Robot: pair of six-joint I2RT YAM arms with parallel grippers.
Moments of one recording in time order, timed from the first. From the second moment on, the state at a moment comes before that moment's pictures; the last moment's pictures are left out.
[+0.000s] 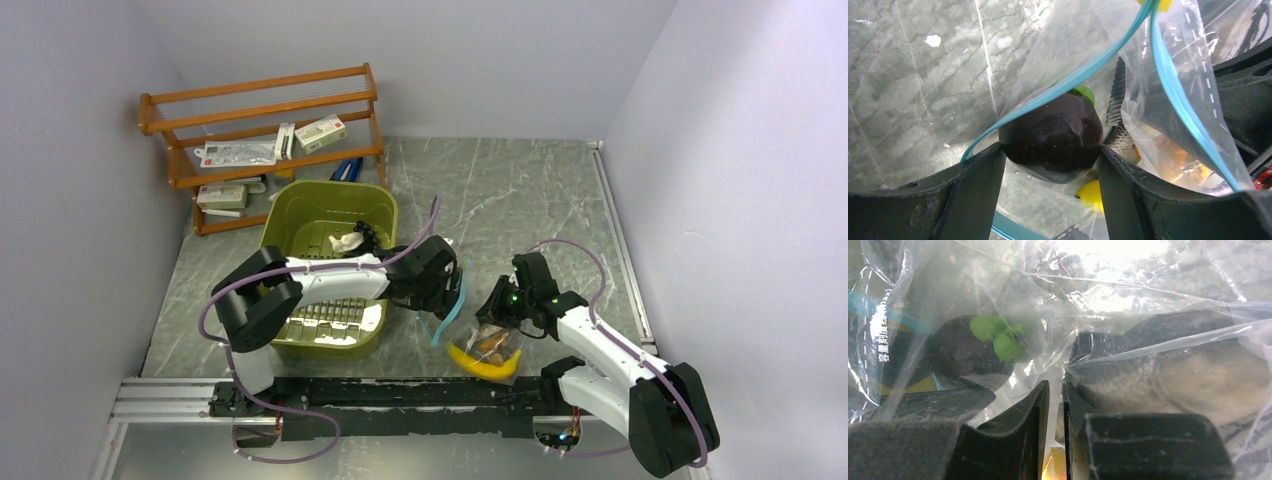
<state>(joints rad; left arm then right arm) -1.04 1.82 1.14 -0.28 0.05 -0.74 0.39 0.99 0.38 -0.36 -0.25 0.78</state>
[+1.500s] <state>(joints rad) -1.04 1.44 1.13 -0.37 -0.12 -0.61 0.39 0.95 0.38 -0.43 -0.20 0.77</state>
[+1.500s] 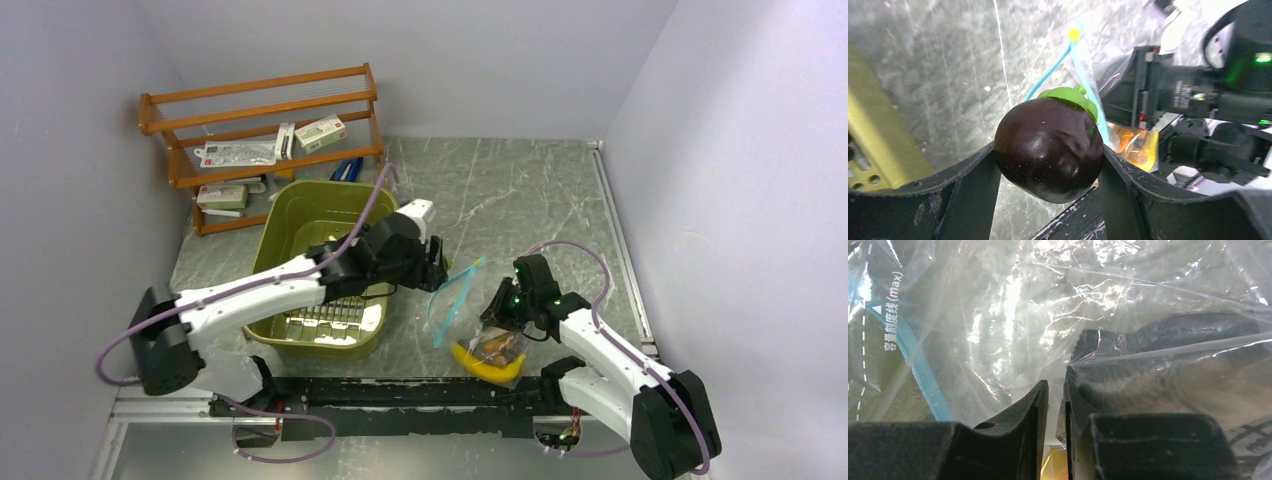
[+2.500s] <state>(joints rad) -0.34 1.30 0.90 -0.45 -0.05 -0.60 0.39 0.95 0.38 -0.44 -0.19 0.78</state>
